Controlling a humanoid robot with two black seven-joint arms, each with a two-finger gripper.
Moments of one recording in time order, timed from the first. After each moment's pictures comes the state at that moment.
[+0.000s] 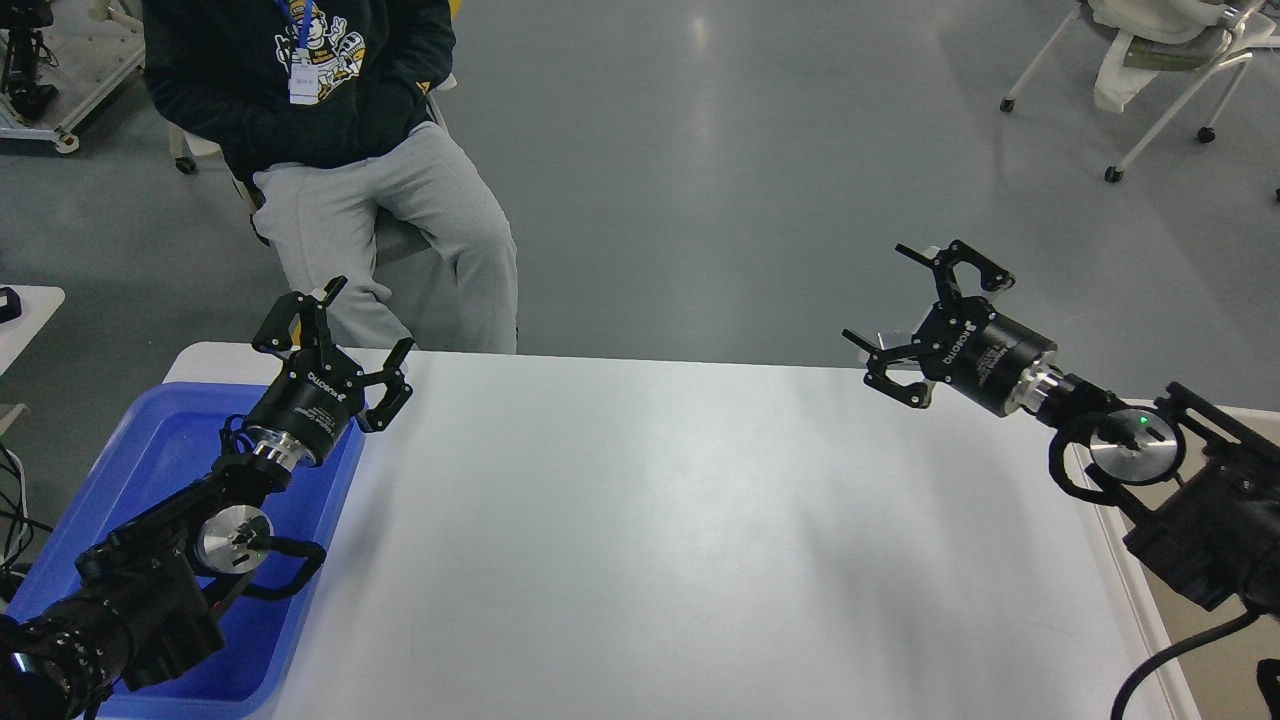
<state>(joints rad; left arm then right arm) -0.64 0.33 -0.61 -0.46 0.08 -0.61 -0.60 0.79 -0.37 0.64 0.64 0.16 0.57 -0.07</state>
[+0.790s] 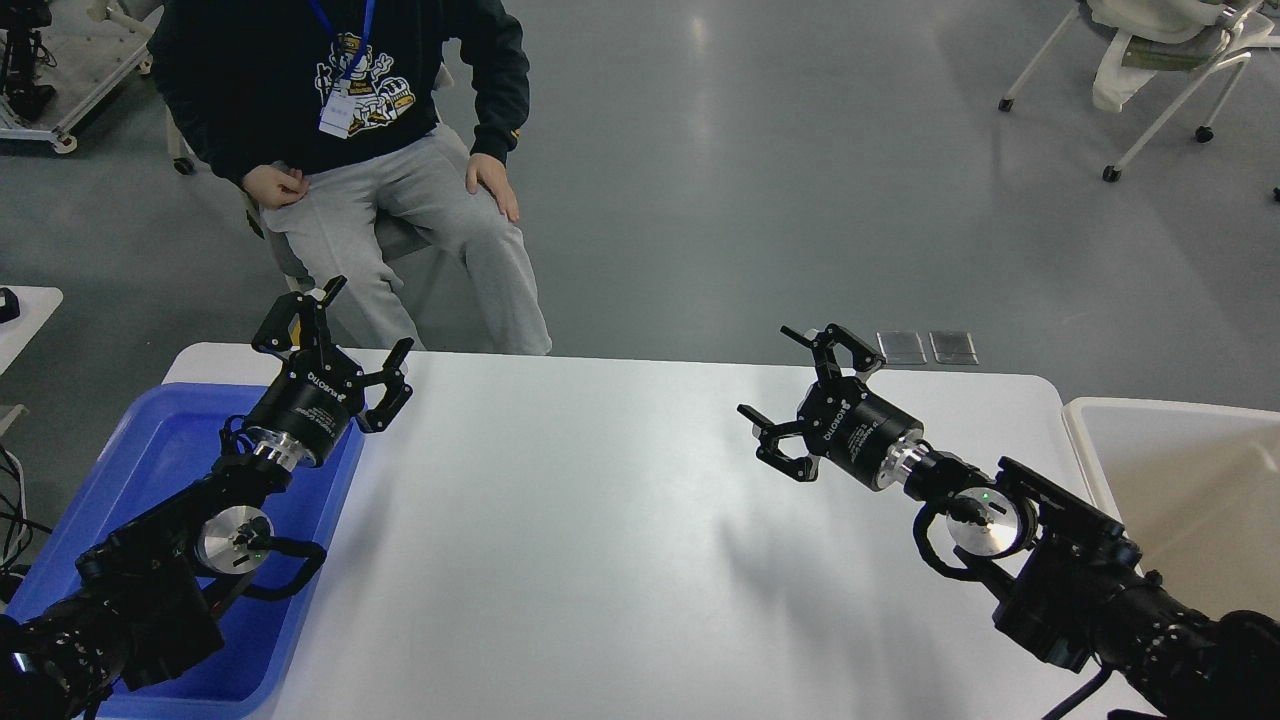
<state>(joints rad) -0.64 0.33 -0.61 -0.46 0.08 -0.61 -0.60 0.71 -0.11 0.62 0.51 -0.03 0.53 0.10</state>
